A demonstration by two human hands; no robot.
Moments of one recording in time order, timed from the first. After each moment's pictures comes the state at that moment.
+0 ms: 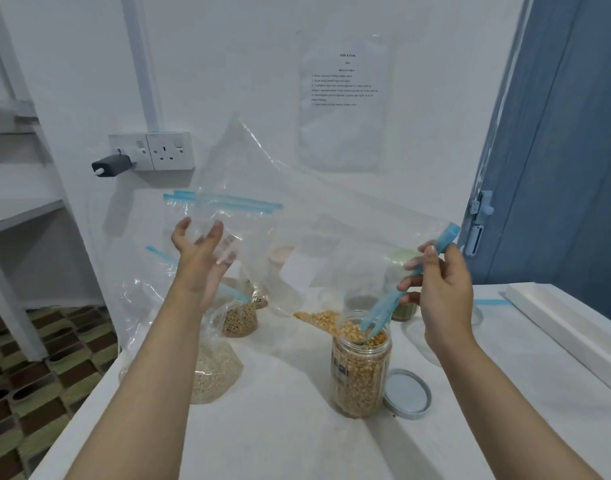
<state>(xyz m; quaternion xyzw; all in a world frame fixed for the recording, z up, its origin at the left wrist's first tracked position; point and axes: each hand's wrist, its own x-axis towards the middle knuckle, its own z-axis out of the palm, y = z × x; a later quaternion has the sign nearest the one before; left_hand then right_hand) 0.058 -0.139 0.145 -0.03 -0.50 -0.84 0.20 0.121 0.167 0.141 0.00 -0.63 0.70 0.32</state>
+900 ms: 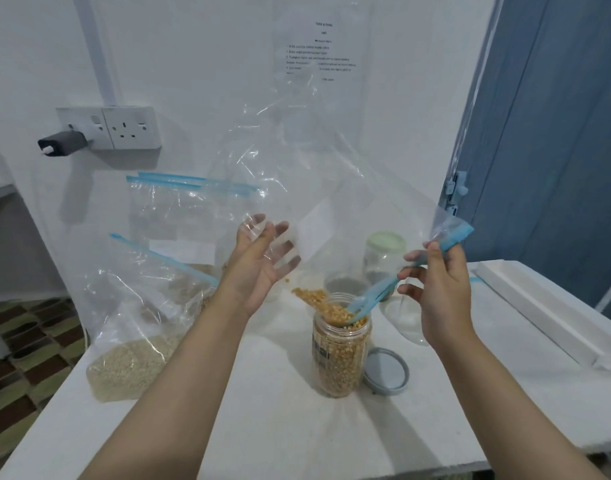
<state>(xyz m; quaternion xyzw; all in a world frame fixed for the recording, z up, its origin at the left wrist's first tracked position) 0.063 -0.046 0.127 -0.12 -0.44 -0.89 0.00 0.131 0.187 0.129 -0.06 -0.61 0.74 0.29</state>
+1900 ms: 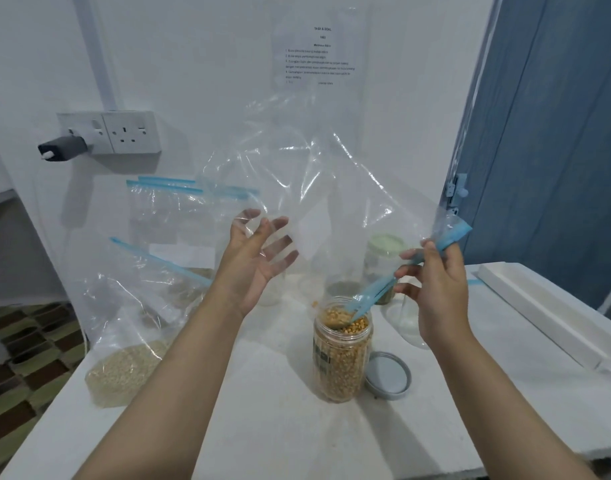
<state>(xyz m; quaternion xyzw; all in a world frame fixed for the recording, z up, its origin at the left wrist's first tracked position) 0.071 -0.050 0.143 -0.15 -0.46 -0.88 0.02 0.127 0.184 0.132 -0.05 -0.60 0.74 0.29</state>
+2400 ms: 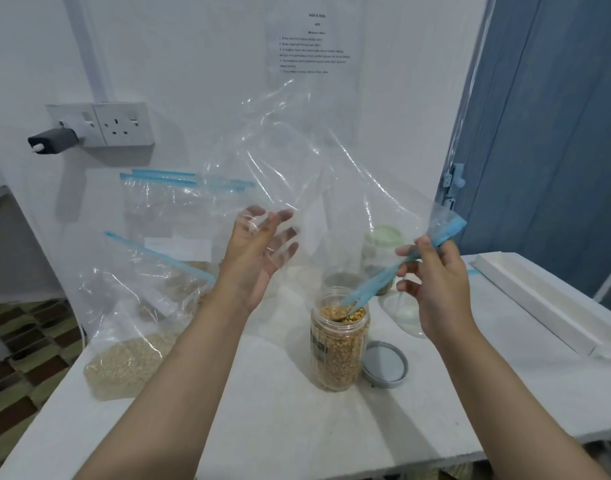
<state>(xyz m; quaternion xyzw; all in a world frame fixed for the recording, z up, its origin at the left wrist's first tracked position) 0.082 -0.036 0.140 -0.16 -0.46 -0.87 0.04 0.137 0.189 0.130 -0.05 -0.59 0.77 0.26</state>
